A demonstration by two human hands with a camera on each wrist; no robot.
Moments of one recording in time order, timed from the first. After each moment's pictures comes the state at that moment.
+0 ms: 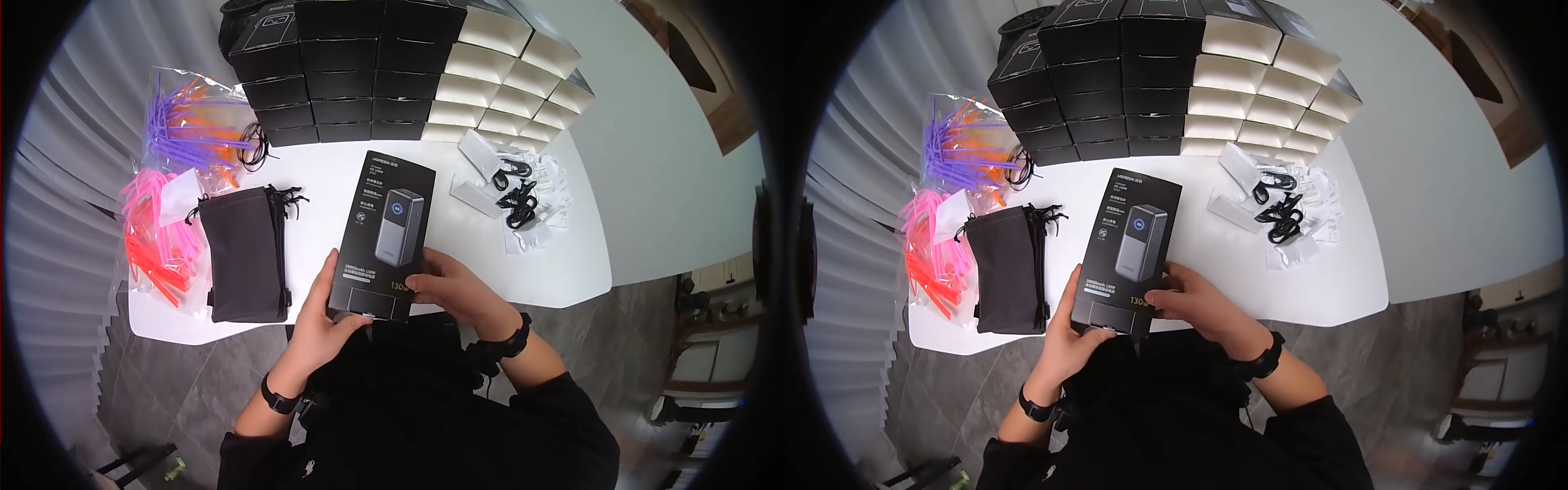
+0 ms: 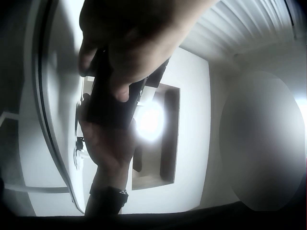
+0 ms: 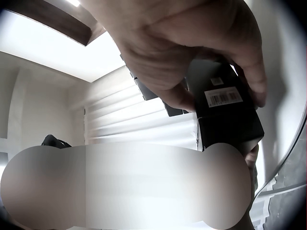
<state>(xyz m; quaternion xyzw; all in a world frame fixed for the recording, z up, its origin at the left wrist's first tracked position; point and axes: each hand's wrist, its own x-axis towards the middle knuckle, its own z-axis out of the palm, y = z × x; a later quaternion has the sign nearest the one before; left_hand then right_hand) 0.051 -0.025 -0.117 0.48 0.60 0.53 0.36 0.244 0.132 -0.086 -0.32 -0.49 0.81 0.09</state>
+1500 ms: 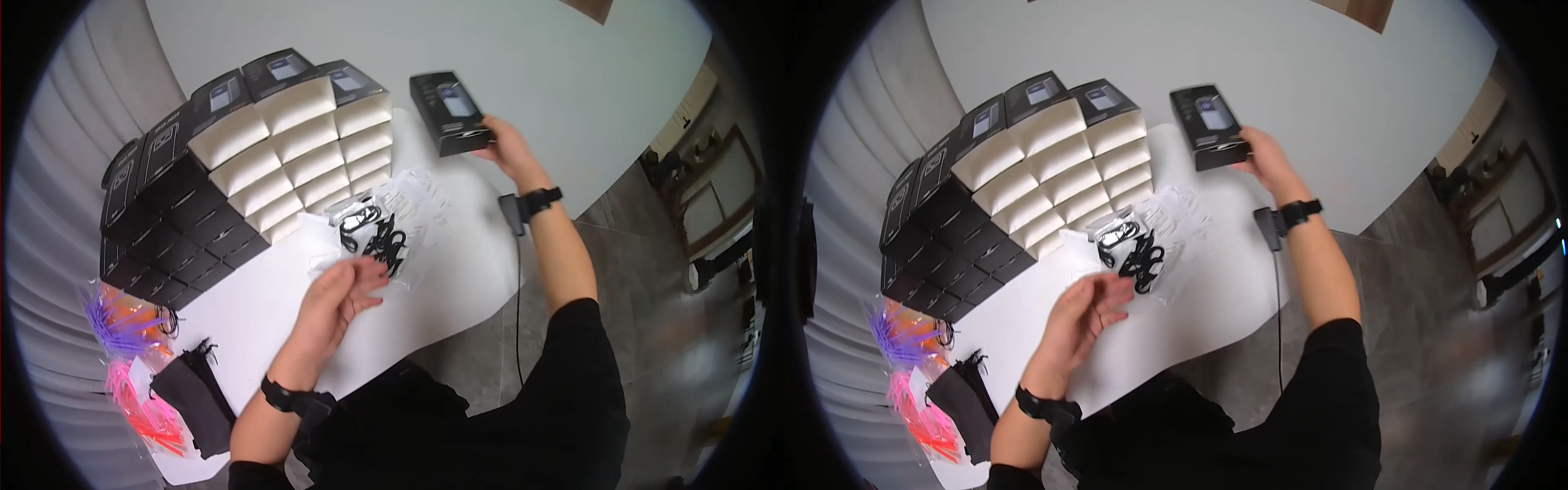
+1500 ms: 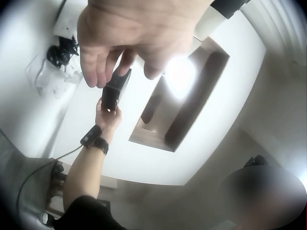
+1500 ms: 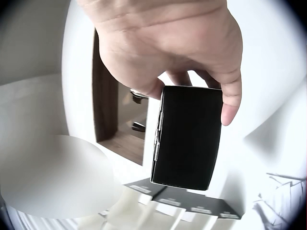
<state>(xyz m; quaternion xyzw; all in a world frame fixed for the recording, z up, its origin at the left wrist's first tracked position) 0.185 0.198 -0.059 0.37 0.31 0.47 0.74 0.549 0.429 -0.032 -0.48 -0.48 0.51 0.53</state>
